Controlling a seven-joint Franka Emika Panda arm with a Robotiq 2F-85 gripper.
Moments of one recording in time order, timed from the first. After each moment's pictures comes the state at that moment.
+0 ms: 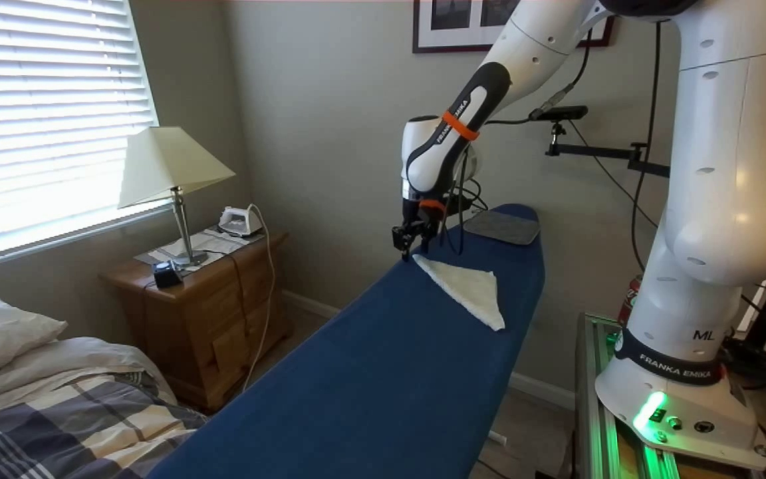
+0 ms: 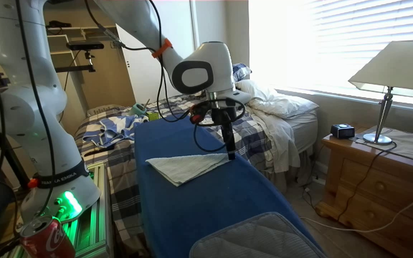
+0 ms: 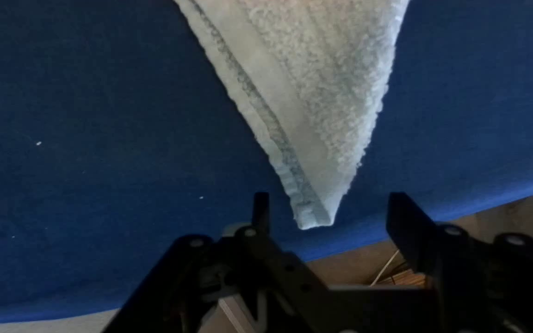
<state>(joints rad) -0.17 0.19 -0.17 -2.36 -0.10 2.64 0.22</state>
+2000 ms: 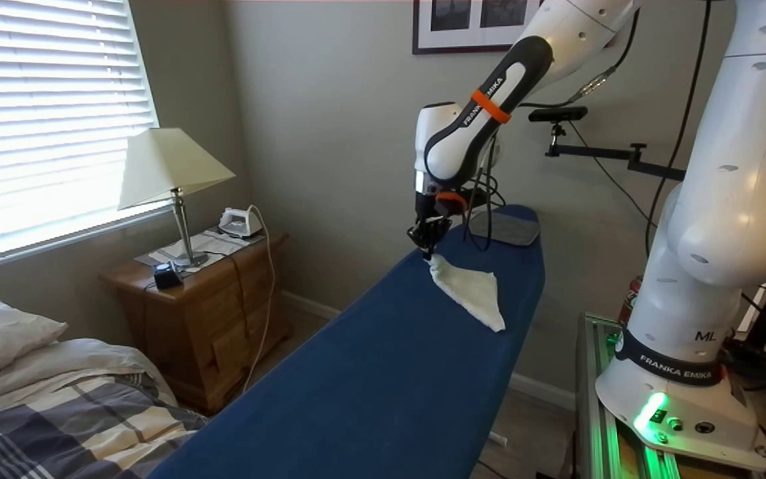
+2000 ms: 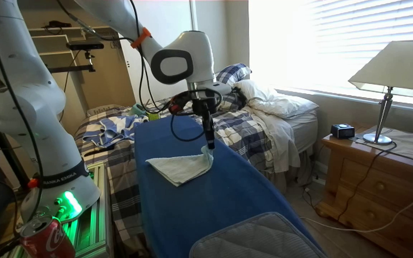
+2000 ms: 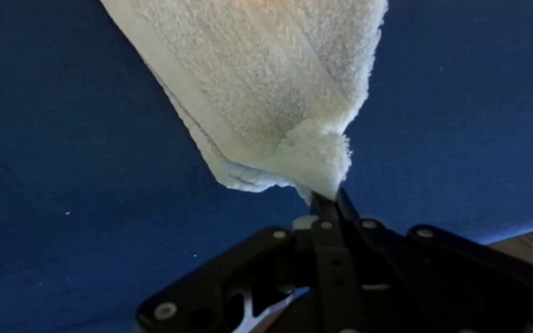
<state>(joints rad) -0.14 -0.02 -0.17 -2.52 -0.10 2.57 0.22</state>
